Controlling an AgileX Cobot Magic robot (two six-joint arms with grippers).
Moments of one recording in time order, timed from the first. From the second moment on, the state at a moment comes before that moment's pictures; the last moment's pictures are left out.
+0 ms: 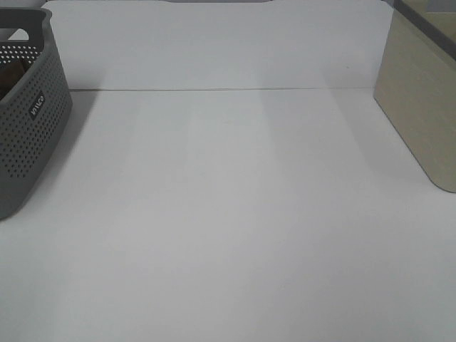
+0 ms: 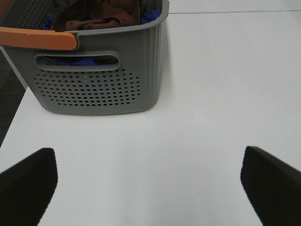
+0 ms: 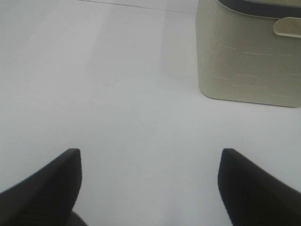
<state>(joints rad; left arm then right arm) 0.08 0.00 -0.50 -0.03 1.05 0.03 0.04 0.00 -0.50 0.12 1.07 -0.13</state>
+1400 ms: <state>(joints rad) 0.08 0.00 -0.50 -0.09 1.05 0.03 0.04 0.00 -0.50 0.12 1.07 -0.13</state>
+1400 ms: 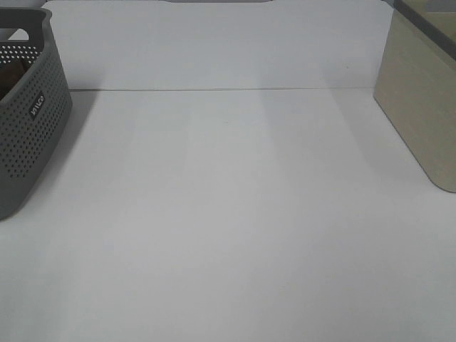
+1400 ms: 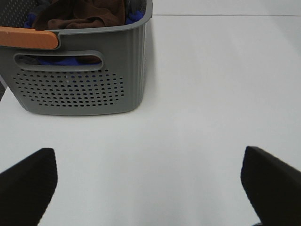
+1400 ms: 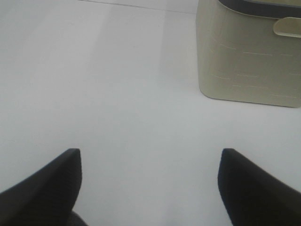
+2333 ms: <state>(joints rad) 0.08 0.00 -0.50 -0.09 1.05 0.03 0.04 0.00 -0.50 0.12 1.07 -0.13</state>
